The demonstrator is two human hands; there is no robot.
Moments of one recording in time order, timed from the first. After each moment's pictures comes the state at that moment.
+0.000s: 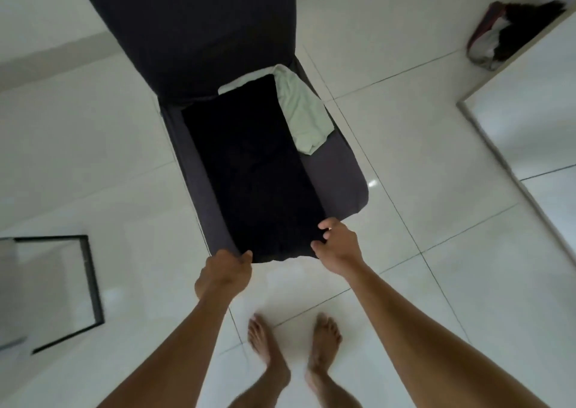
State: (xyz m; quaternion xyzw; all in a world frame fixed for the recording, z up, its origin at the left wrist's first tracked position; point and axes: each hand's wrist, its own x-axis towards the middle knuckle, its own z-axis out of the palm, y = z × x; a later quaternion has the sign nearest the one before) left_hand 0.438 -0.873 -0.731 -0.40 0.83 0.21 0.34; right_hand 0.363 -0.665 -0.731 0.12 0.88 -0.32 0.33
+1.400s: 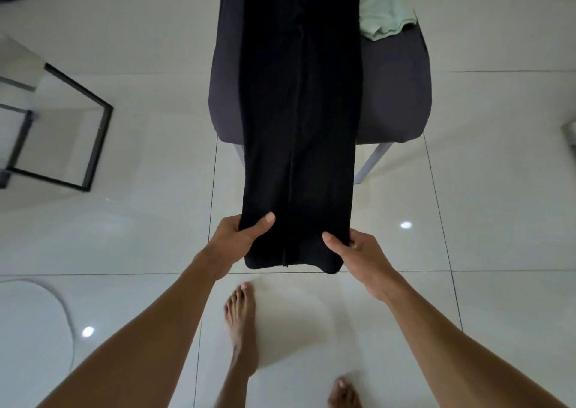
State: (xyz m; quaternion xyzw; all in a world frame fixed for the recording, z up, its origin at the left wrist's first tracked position) left_hand 0.598 -0.754 -0.882 -0.43 0.59 0.67 0.12; right_hand 0.484 -0.534 -0.892 0.02 0.75 -0.49 0.44
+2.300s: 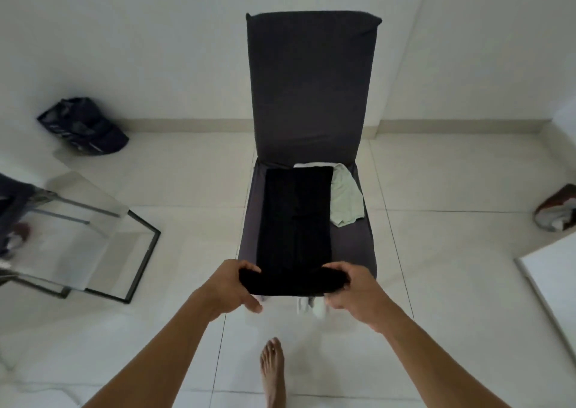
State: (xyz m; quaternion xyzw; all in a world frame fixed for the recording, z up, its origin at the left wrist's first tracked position) left_hand 0.504 -0.818 -0.590 -0.38 0.75 0.53 0.14; right_hand 0.357 -0.592 -0.606 -0.16 0.79 -0.44 0.40
